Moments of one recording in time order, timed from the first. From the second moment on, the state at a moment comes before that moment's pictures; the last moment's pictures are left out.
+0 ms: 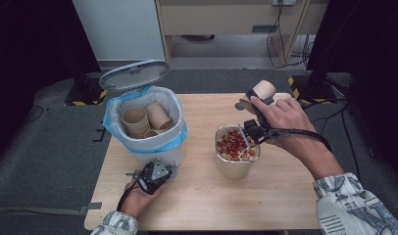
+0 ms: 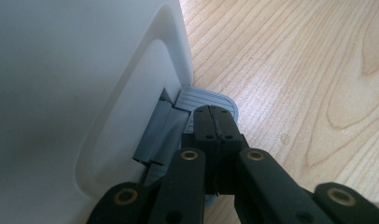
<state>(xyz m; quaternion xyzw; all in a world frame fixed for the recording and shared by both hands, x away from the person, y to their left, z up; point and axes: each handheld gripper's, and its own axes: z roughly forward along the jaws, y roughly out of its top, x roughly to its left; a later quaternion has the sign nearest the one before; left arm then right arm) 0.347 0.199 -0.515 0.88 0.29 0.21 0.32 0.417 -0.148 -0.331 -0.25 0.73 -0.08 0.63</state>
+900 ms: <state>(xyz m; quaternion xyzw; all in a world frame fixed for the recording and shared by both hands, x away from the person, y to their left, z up) 0.347 0.199 -0.515 0.88 0.29 0.21 0.32 0.424 -0.157 -0.336 -0.15 0.77 0.04 0.62</state>
